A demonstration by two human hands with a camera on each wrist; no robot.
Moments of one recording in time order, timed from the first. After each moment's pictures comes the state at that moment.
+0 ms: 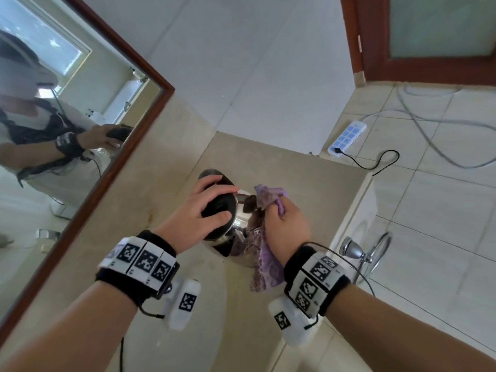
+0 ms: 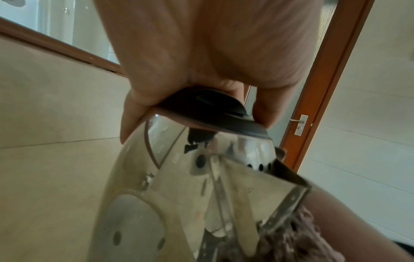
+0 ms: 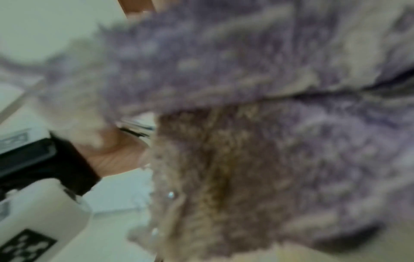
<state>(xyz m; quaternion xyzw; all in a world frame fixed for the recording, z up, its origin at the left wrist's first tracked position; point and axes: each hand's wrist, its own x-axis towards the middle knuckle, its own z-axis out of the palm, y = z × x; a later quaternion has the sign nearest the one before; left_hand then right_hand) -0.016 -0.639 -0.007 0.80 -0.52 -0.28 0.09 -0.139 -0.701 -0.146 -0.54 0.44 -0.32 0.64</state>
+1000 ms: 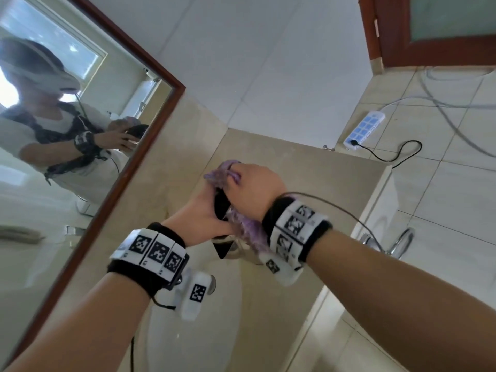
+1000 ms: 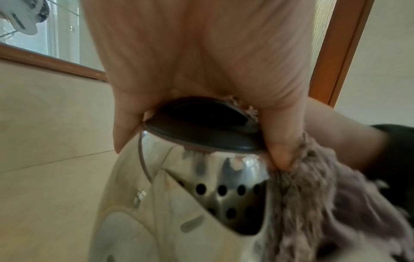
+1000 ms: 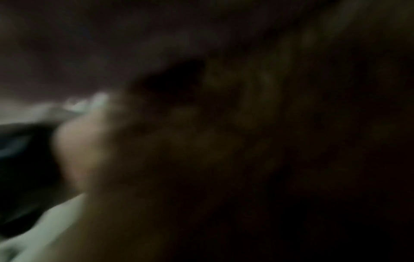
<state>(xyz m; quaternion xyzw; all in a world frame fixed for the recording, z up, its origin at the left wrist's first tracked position) -0.004 -0.644 -0.008 0.81 -0.48 -0.33 0.10 -0.094 -0.739 -0.075 -0.78 0.29 -0.25 0.50</state>
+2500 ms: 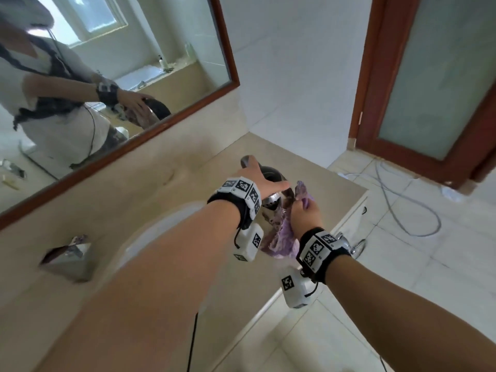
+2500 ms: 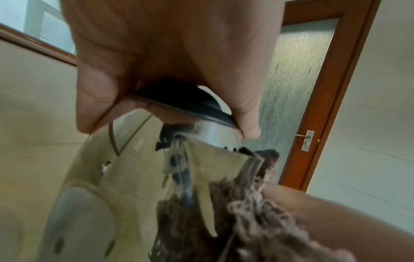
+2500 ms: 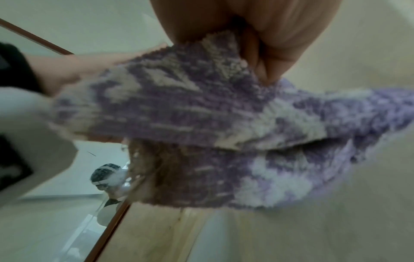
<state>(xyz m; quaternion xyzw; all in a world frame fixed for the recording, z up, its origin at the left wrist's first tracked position) -0.035 -0.595 -0.014 0.91 -0.36 -0.19 0.10 -0.147 -0.632 -0.123 -0.57 0.53 -0.27 0.57</state>
